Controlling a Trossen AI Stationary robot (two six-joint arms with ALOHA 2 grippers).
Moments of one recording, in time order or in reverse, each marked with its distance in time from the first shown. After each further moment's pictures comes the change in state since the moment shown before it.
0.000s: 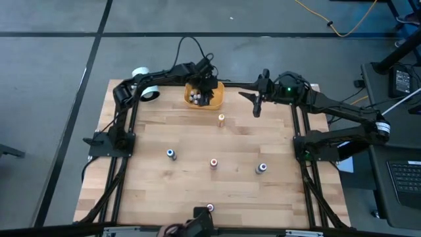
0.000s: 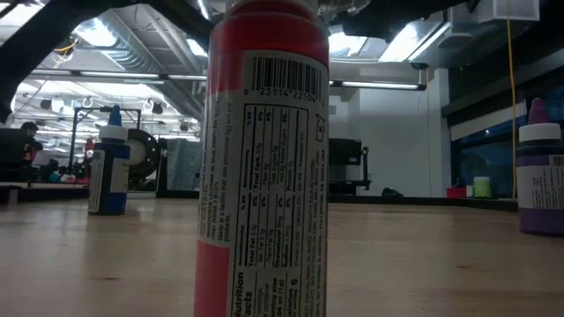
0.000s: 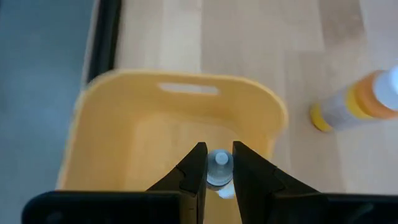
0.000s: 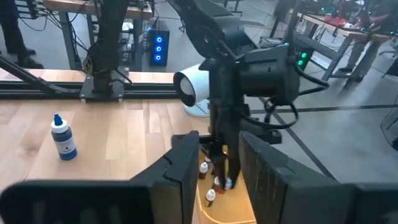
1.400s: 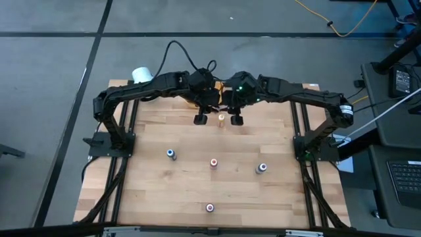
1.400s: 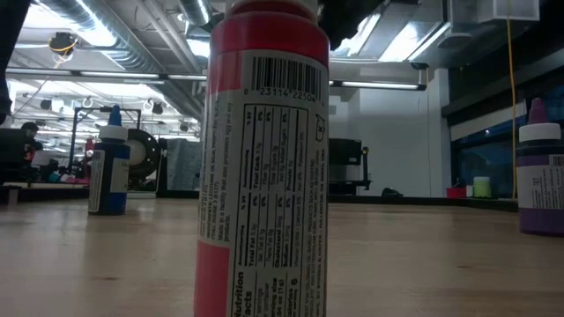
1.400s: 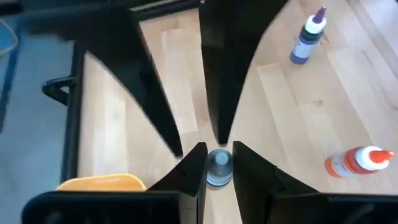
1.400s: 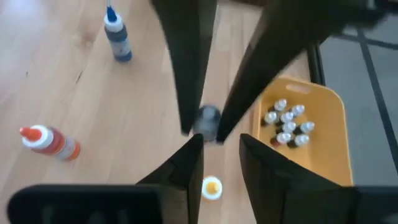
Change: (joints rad) left arm -0.330 -0.307 0.094 -0.193 -0.076 -0.108; right arm 0.135 0.522 0.587 -0.628 -0.052 -0.184
